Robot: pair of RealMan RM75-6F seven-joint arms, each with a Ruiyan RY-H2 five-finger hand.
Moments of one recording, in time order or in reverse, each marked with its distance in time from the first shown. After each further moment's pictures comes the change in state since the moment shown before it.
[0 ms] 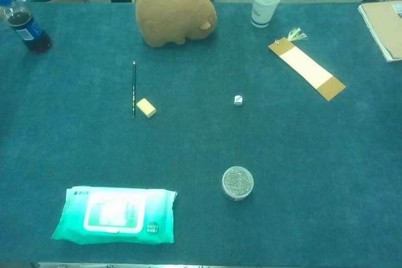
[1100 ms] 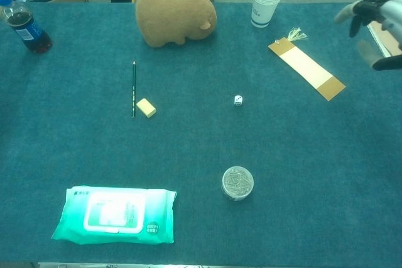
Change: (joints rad) left arm -0.058 -0.015 -0.020 0.059 -0.011 -0.076 -0.029; right arm 0.150 0.010 0.033 -0.237 -0.036 -0.116 -0.338
